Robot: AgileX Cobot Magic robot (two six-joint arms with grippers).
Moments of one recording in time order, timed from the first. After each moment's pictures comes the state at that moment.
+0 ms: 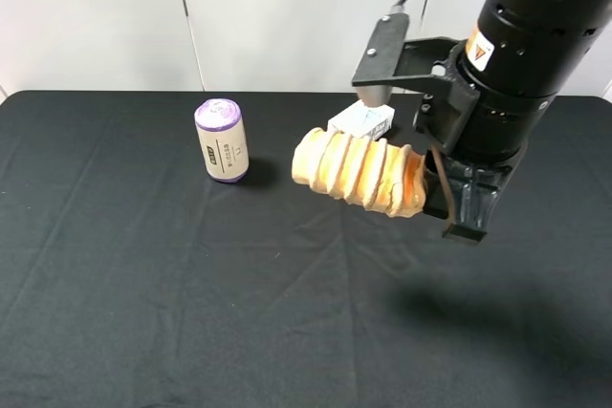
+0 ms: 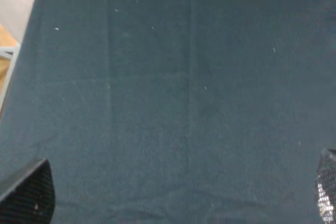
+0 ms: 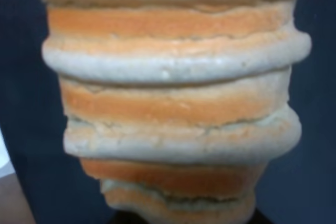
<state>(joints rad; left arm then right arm) 0.05 0.19 -0.61 0.04 1.15 0.05 0.81 1.44 -1.13 -0.07 1.19 -0.40</state>
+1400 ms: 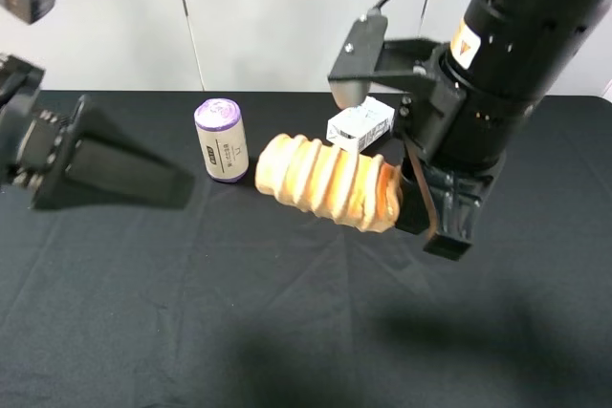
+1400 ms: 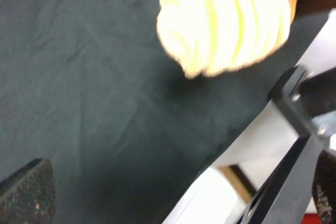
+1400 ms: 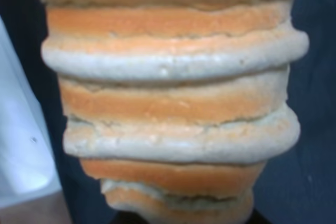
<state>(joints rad) -0.34 1.03 -0.67 -0.96 0.79 0.67 0.82 1.44 -1.18 0.10 1.19 -0.45</state>
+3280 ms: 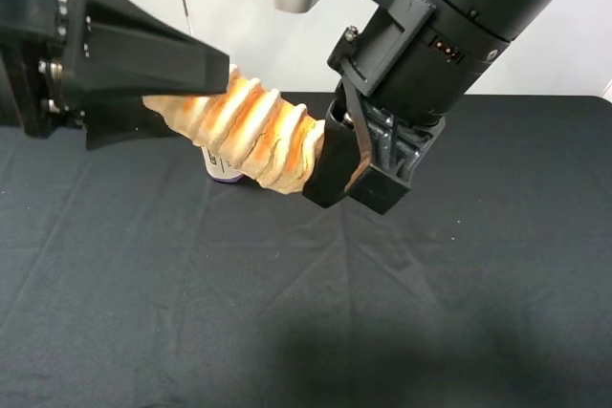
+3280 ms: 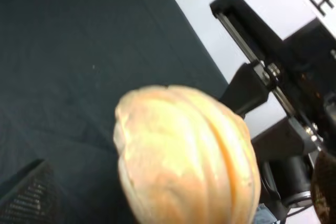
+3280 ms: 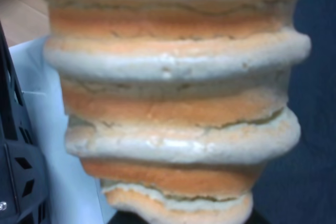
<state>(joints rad) -0.34 1.04 -0.63 -1.34 0.71 0.82 0.82 1.44 -1.25 0.38 1.08 -0.54</state>
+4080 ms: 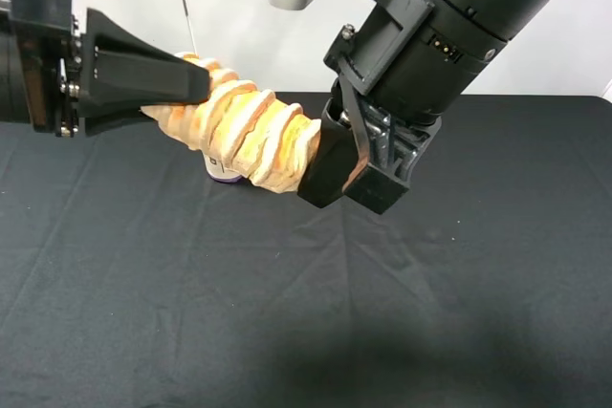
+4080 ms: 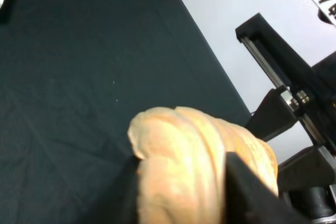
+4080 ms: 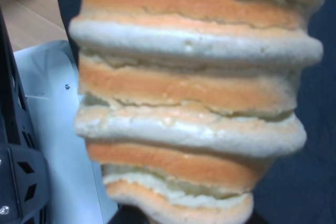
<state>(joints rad) -0.34 1.04 -0.63 -1.35 0.64 0.82 0.82 1.44 -1.25 0.40 1.08 -0.57</state>
